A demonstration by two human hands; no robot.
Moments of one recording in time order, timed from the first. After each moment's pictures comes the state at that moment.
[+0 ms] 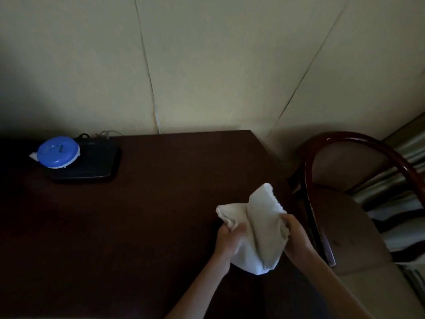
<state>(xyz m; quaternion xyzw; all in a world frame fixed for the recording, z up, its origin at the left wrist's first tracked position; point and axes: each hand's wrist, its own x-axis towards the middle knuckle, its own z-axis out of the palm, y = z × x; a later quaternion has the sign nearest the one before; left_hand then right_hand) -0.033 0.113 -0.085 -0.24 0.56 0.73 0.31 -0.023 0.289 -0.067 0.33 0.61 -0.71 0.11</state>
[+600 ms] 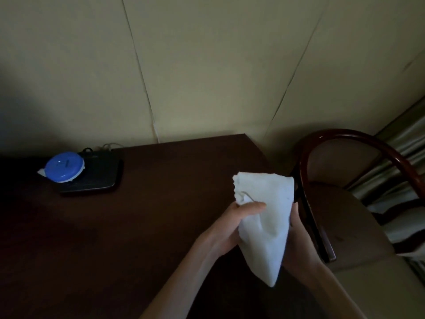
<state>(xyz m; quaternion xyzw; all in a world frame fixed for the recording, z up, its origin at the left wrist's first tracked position) -0.050 0.082 0.037 0.02 0.43 0.80 0.41 0.004 0.252 0.006 0.16 0.46 -0.86 0.18</state>
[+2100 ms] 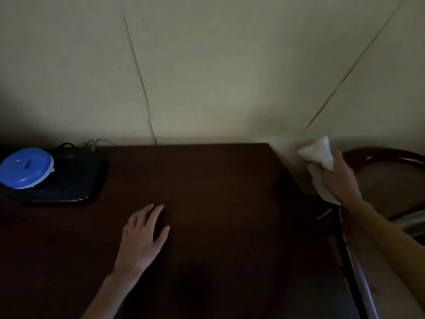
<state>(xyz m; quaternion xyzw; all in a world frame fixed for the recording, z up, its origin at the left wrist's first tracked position) -0.148 -0.059 -0.147 -0.05 0.97 0.19 0.12 -0.266 0.388 -0.069 0.13 0.94 -0.31 -0.05</state>
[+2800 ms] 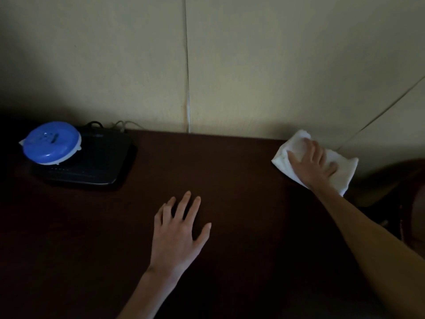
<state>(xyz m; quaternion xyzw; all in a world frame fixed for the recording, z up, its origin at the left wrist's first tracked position) -0.155 -0.054 -0.181 -0.02 1.00 0.08 0.02 -0.363 0.256 -0.184 0.15 0.98 -0.15 0.03</state>
